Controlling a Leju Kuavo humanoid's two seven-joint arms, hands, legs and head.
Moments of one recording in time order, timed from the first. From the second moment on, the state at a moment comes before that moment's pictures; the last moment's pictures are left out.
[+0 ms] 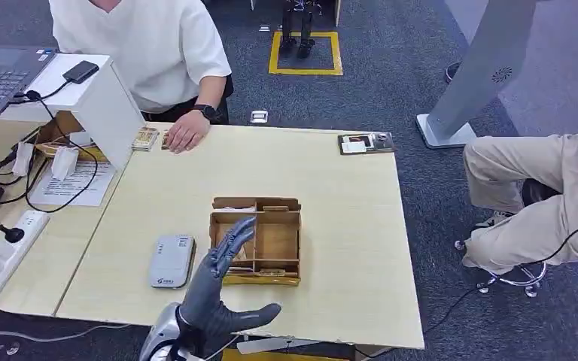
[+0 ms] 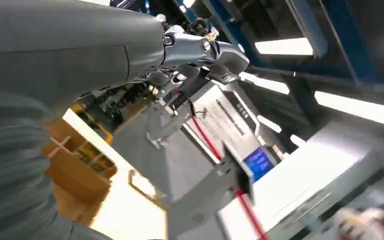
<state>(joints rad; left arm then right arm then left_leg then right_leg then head) -0.05 0.00 -0.64 -1.60 -0.54 0.29 -0.69 -0.10 -0.11 1.33 0.01 -1.47 -0.70 -0.24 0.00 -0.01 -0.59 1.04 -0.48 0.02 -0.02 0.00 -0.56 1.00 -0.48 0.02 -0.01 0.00</state>
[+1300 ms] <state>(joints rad) -0.17 0.00 -0.66 -1.32 -1.53 0.47 -0.07 -0.10 -0.11 1.35 0.01 -1.48 -0.69 -0.20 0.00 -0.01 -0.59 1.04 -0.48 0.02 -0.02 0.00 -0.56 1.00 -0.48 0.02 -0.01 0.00</state>
